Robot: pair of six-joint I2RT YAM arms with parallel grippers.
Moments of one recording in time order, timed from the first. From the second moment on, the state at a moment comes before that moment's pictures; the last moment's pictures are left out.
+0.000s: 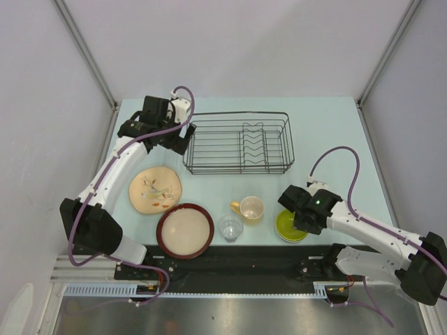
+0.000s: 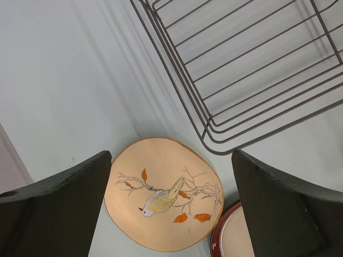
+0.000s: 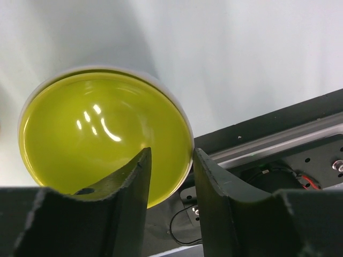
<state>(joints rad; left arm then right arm) -0.29 1.48 1.45 -0.78 0.02 0.25 0.85 1.04 0.74 -1.15 0.41 1.11</state>
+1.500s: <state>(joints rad) -0.36 1.49 1.51 -0.77 0.01 0.24 0.82 0.90 0.89 -1.09 0.44 1.01</state>
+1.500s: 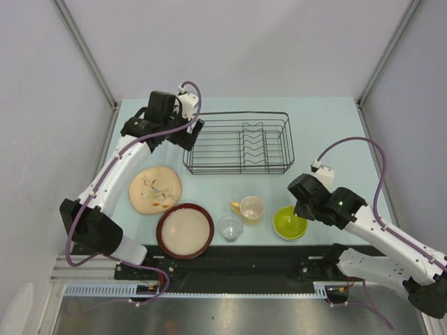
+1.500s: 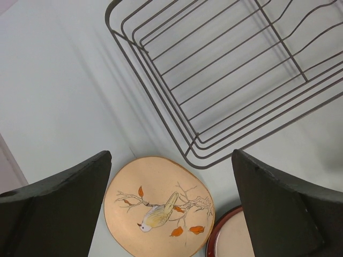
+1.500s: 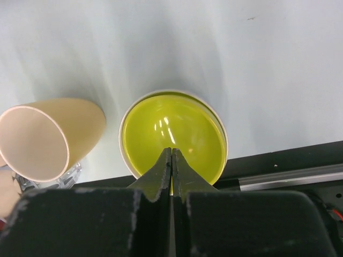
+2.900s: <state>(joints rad) -0.40 1.49 1.53 -0.77 0.01 0.25 0.89 1.10 0.77 -1.17 0.51 1.17</state>
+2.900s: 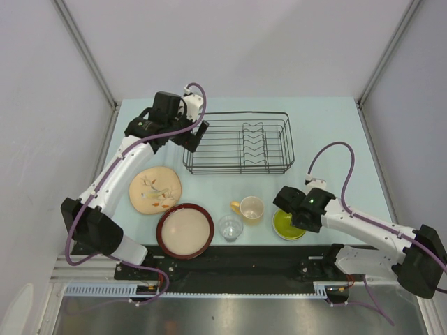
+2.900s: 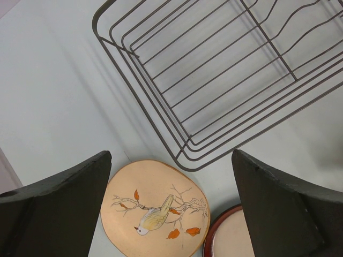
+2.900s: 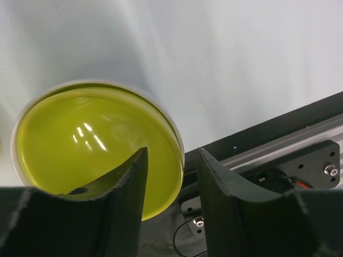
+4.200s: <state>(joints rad) -0.40 1.49 1.50 -0.77 0.01 0.25 0.91 0.92 0.92 -1.14 0.56 1.04</state>
